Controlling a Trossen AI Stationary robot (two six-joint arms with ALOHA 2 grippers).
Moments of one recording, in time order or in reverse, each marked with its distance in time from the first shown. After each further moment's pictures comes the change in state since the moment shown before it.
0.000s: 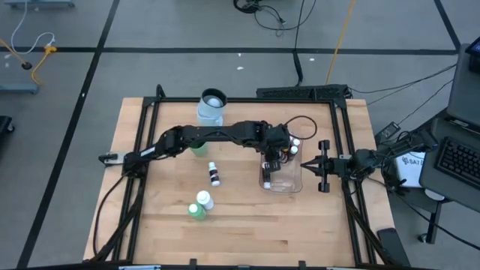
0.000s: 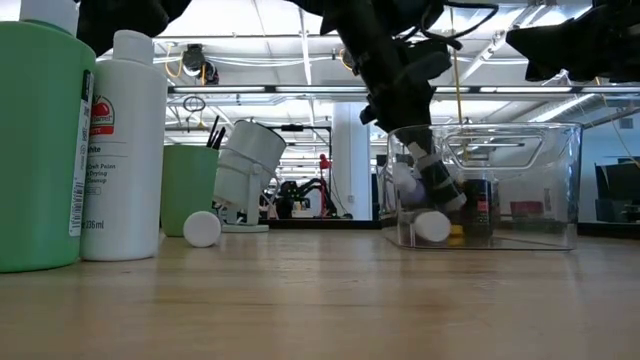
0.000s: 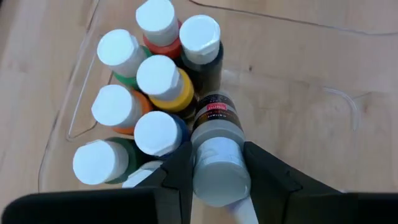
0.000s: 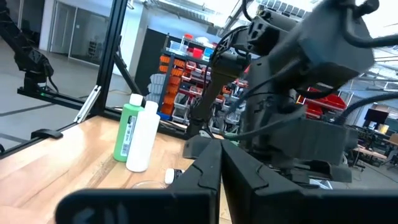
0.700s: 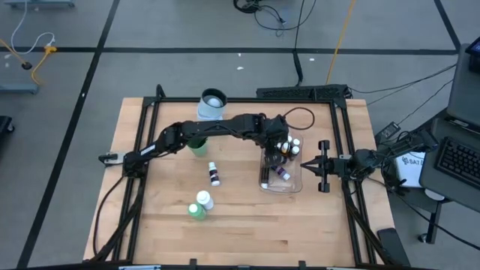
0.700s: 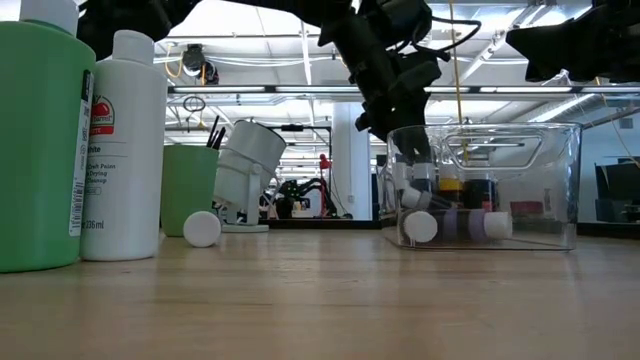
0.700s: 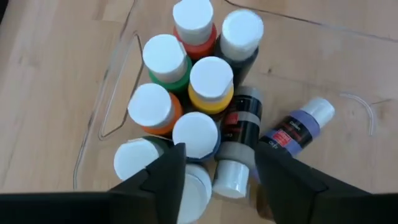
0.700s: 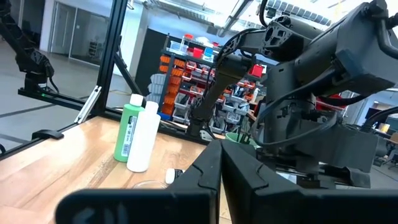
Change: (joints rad) left arm 0.056 0.000 0.000 0.002 0.057 0.007; right arm 0.000 0.000 0.000 0.000 -0.001 0.005
